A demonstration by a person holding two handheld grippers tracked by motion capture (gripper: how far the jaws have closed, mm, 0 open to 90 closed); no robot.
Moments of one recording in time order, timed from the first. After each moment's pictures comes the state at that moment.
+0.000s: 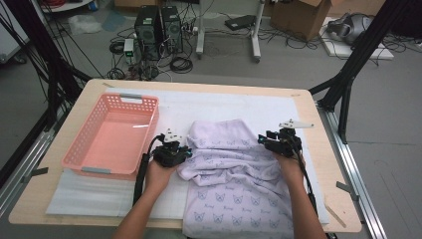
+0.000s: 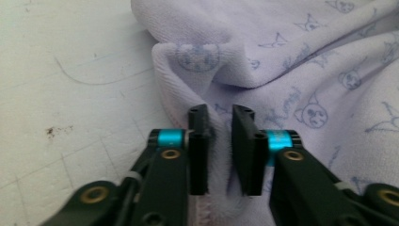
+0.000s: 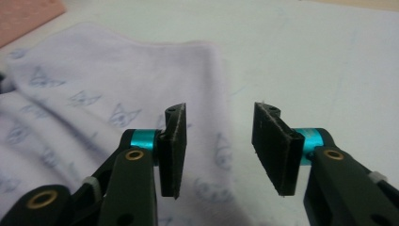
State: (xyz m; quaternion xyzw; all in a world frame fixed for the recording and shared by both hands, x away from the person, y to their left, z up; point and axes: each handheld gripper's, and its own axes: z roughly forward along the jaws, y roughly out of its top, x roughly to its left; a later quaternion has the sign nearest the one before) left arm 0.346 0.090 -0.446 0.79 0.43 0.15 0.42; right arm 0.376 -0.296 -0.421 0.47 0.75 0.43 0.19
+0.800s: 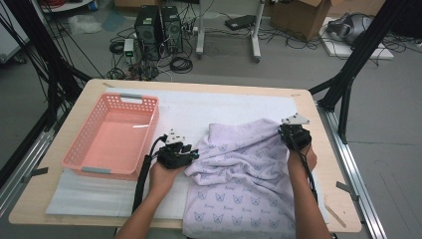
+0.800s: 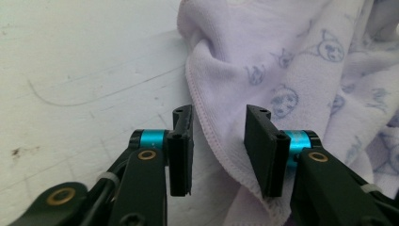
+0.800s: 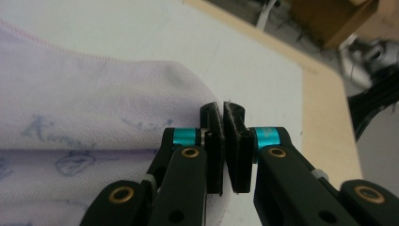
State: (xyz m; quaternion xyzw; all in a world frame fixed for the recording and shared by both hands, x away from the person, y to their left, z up) left arm 0.336 0.075 -0.438 0.77 0.42 0.14 0.46; right arm 0.380 -0.305 -0.403 0.47 0.76 0.26 0.37
